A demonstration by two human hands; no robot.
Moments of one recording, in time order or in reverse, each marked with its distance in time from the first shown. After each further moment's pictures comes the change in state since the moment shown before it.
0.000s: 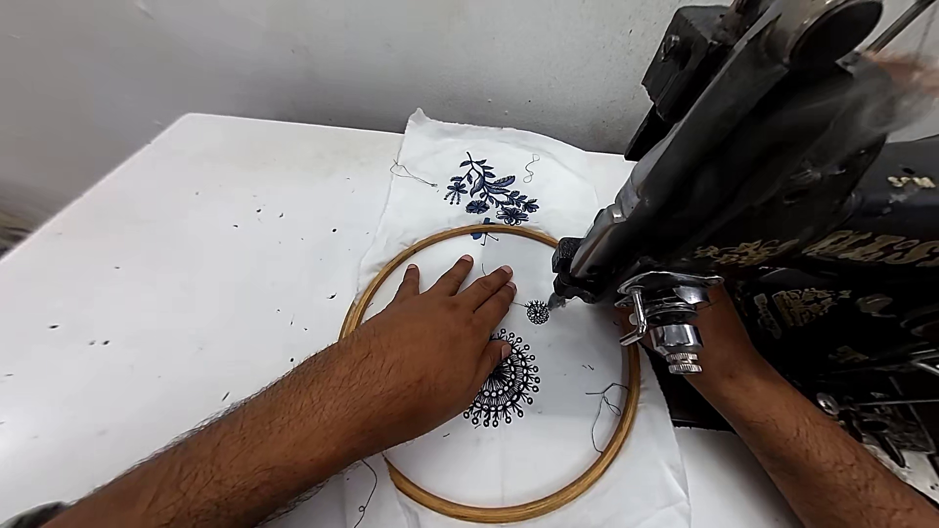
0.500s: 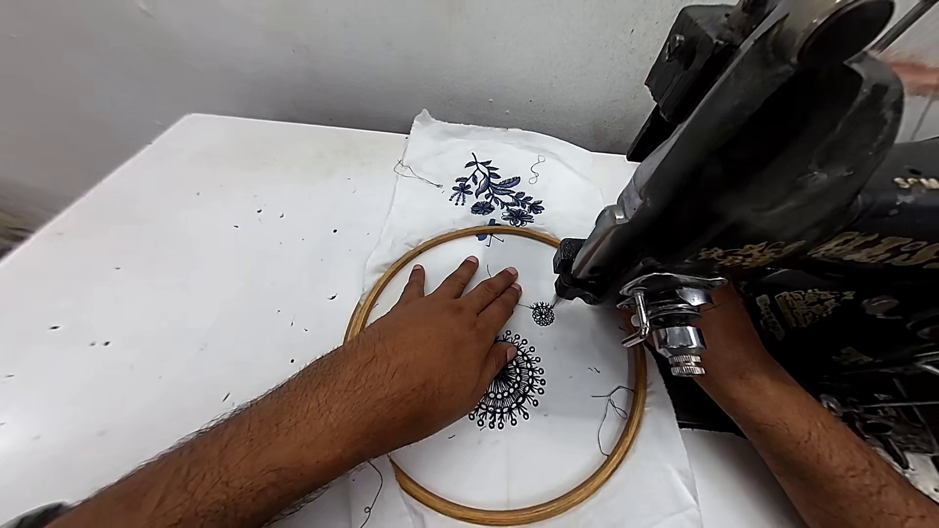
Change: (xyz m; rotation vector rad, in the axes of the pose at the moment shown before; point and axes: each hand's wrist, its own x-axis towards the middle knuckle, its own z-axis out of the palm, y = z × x) left_hand 0.000 0.003 0.002 -0.010 0.039 0.012; right_hand 0.001 -0.005 -0.005 -0.063 -0.006 0.020
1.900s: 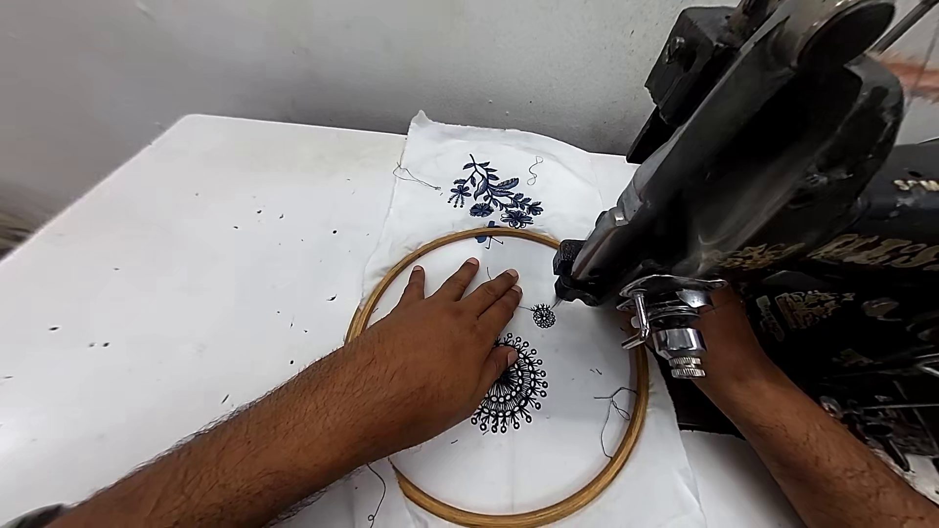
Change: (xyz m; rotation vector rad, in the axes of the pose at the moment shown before) left_hand 0.000 -0.002 0.001 -0.004 -0.015 0.006; right_hand 0.000 0.001 0.002 0.076 -0.007 0.049
